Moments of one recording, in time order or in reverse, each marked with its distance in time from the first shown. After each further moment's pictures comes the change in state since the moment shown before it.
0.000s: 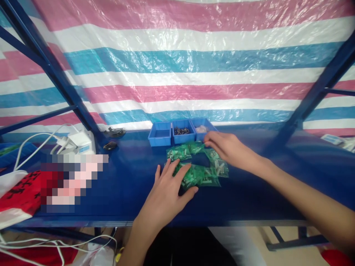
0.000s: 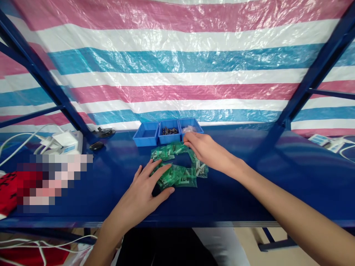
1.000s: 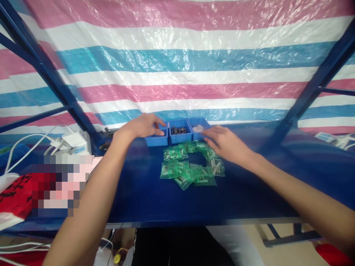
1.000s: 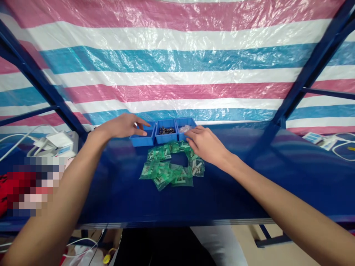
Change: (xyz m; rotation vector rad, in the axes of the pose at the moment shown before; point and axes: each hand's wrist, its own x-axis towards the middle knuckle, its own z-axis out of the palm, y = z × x) left_hand 0.143 -0.051 -0.134 0.175 -0.114 -0.007; right_hand 0.007 0.033 0.012 -0.215 0.022 0.032
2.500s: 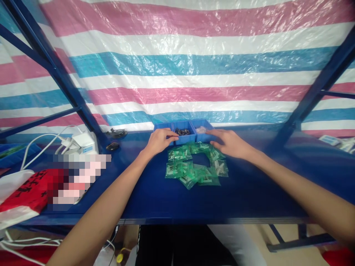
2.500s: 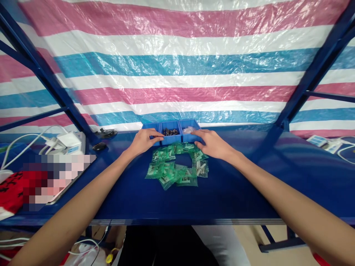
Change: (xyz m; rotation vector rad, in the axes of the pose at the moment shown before) left_hand 0.021 -0.027 0.096 -0.179 0.456 0.214; right_hand -0.002 0.023 0.010 0.044 -0.054 0.163
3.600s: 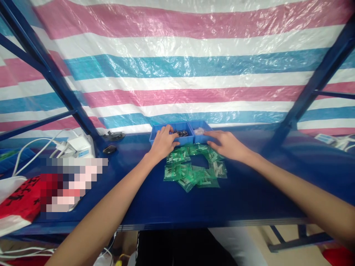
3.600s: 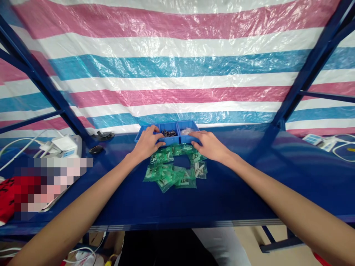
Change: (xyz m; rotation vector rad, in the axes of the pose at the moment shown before) left_hand 0.002 0.018 0.015 0.424 -0.027 0.132; right_hand 0.001 -0.003 0.008 0.009 0.112 -0.017
